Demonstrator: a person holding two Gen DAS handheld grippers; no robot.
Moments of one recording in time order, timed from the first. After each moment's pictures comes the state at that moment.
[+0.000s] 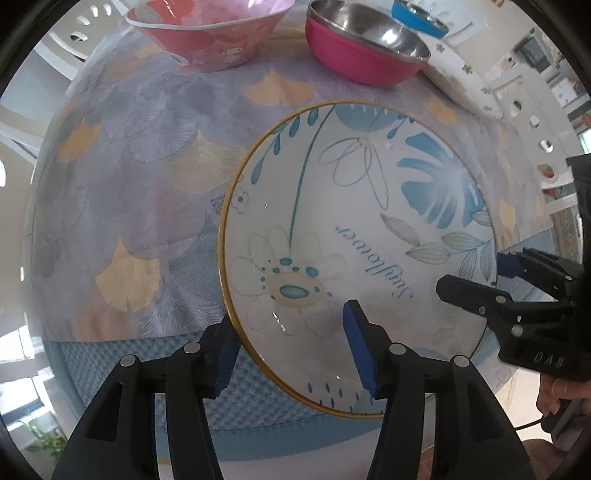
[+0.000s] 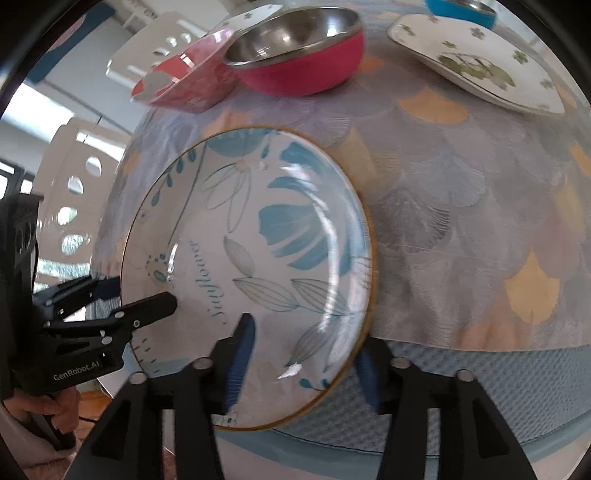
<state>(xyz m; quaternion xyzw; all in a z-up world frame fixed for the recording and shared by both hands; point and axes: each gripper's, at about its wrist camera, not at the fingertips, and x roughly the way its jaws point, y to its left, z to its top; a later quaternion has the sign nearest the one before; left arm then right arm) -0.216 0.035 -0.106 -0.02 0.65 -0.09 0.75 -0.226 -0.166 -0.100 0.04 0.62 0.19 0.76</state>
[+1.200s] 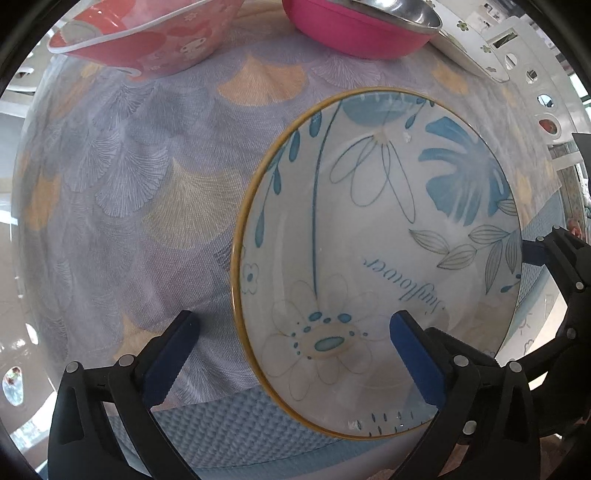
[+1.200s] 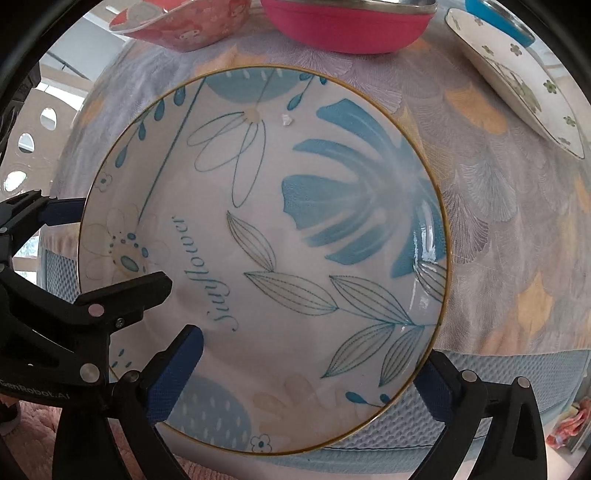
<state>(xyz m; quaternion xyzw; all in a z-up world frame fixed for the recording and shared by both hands) -0.139 0.014 -0.136 0.05 0.69 -0.15 0.70 -0.196 -0.090 -0.124 -0.05 0.69 0.12 0.72</state>
